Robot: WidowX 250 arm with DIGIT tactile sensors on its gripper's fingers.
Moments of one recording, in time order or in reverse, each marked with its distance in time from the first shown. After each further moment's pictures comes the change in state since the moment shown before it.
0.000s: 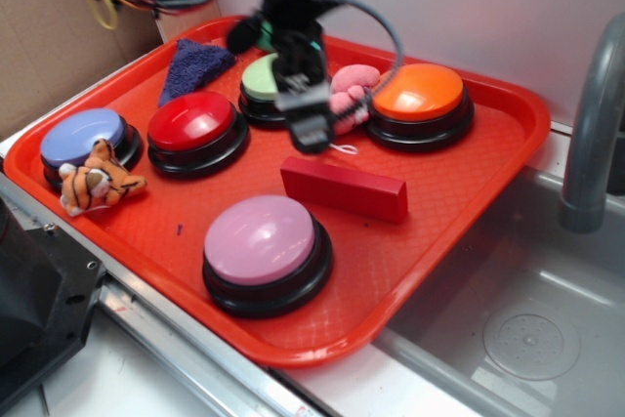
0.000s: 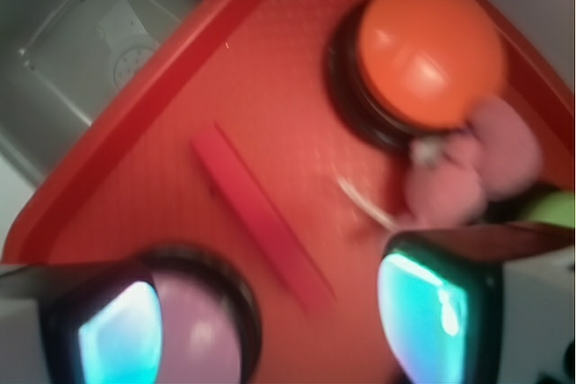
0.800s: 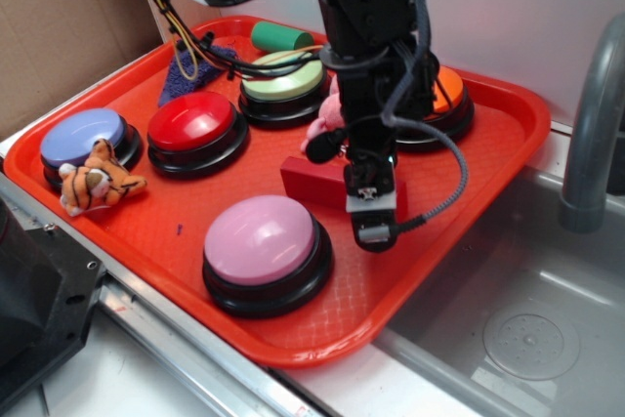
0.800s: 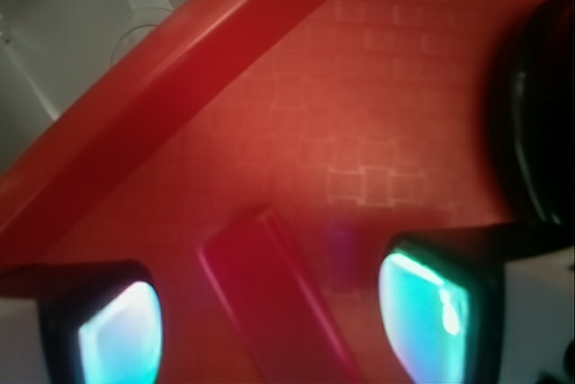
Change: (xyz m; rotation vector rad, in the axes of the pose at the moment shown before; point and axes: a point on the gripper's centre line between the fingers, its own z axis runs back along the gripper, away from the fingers) arm 0.019 -0.017 -0.065 -0.034 0.022 -0.103
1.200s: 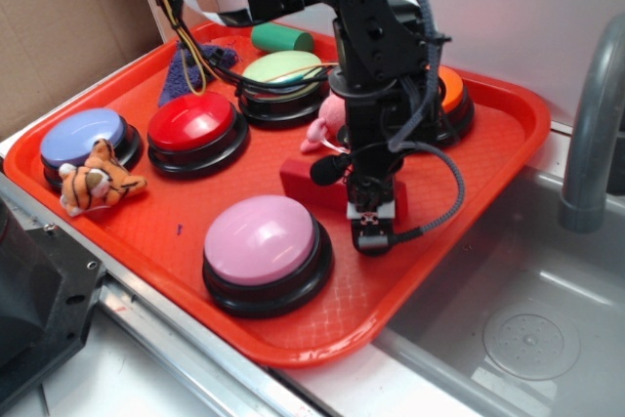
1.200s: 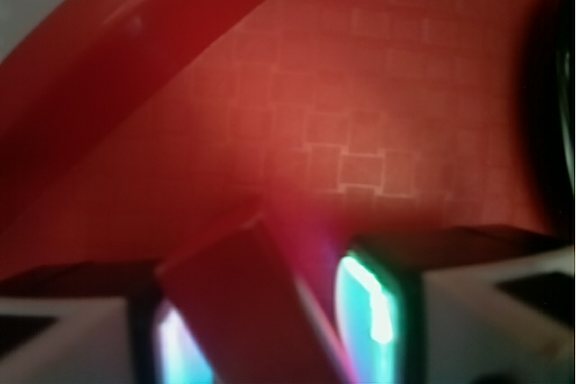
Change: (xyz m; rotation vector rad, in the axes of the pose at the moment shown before) arm -0.003 0.000 -0.012 0.057 0.056 -0.016
